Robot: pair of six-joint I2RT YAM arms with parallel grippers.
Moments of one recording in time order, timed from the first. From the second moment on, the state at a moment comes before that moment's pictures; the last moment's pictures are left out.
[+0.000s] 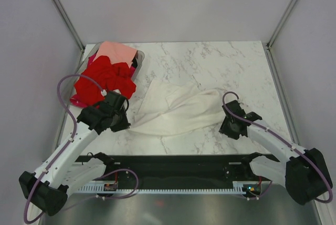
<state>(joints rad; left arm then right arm) -0.49 0.92 0.89 -1.06 -0.13 -0.72 0.42 1.03 0.54 -0.73 0.18 0.88</state>
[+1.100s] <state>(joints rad) -0.49 0.92 0.88 -1.06 -0.13 -0.72 0.25 1.35 0.63 -0.36 0.20 0.64</state>
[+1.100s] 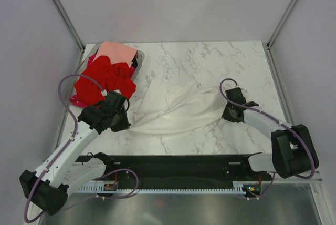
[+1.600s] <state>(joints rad) -0.49 0.99 1.51 -1.21 -0.13 -0.68 0.22 0.98 1.29 -0.83 0.10 0.62</state>
